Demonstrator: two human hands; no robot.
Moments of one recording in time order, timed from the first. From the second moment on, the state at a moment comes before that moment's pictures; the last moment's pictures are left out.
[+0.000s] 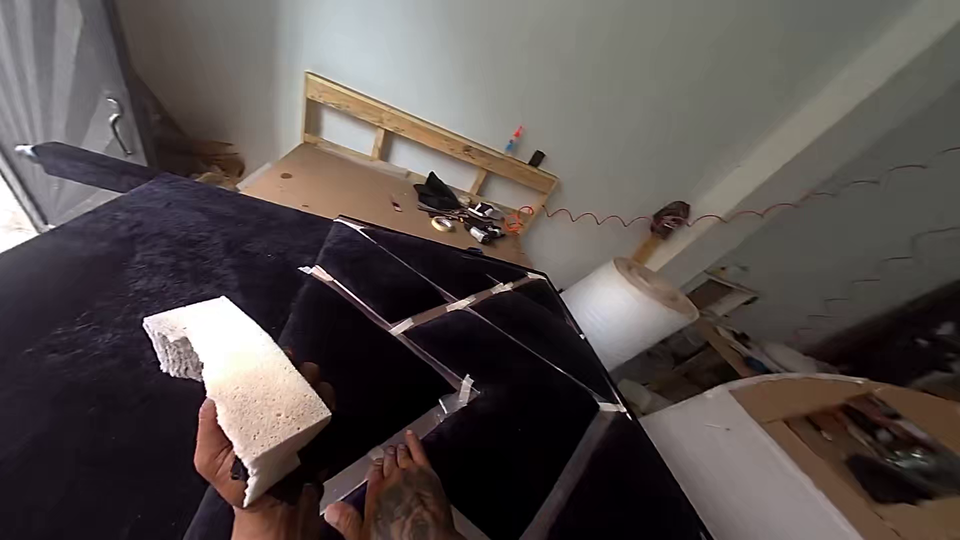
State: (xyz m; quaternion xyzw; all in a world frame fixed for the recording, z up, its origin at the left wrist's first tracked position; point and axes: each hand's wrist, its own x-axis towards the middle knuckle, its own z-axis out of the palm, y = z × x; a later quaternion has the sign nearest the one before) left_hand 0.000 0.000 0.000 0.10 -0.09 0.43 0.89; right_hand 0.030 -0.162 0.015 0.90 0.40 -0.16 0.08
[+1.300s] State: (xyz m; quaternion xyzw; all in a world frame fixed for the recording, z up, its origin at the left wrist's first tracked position) left_hand 0.020 -0.033 0.034 0.24 0.06 0.42 0.87; right_hand 0.211 -0.252 0.030 0.90 0.42 -0.13 0.06
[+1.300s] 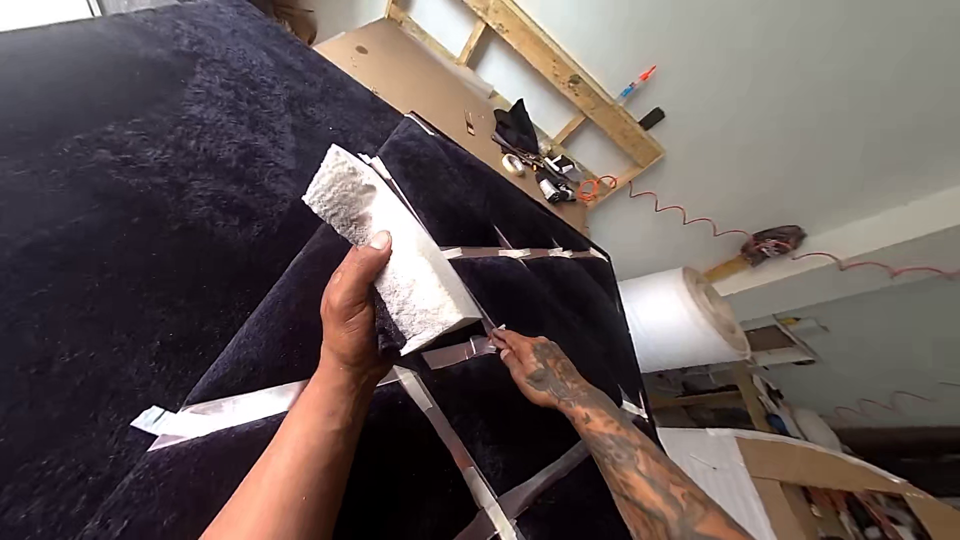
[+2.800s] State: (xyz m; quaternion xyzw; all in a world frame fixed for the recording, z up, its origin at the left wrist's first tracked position) left_hand 0.024 -0.024 0.031 0.25 0.13 0.49 0.83; right_hand 0.140 -0.186 0.078 0.86 0.51 -0.03 -0.02
